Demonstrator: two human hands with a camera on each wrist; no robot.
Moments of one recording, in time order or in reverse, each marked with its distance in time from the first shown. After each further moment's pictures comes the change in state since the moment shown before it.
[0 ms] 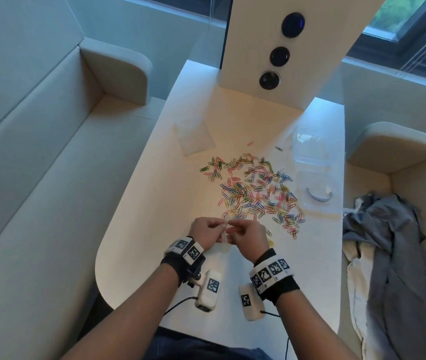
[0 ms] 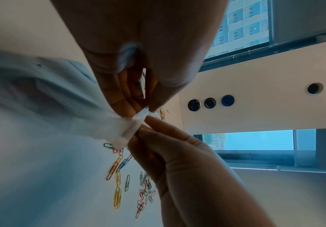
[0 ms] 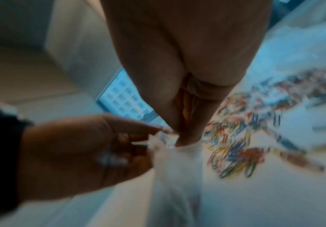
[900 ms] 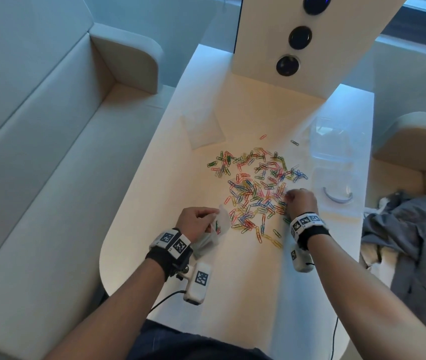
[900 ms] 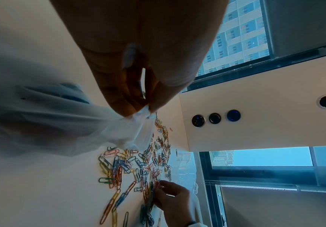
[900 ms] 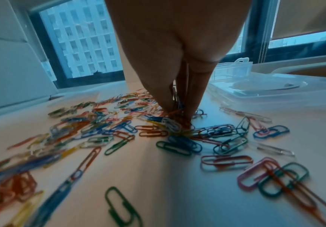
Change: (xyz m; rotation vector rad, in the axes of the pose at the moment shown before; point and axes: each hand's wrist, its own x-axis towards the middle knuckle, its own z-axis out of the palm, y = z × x) left_hand 0.020 0.001 -0.032 0.012 0.106 -0.045; right_hand 0.142 0.061 -0.101 -0.685 0.259 -0.003
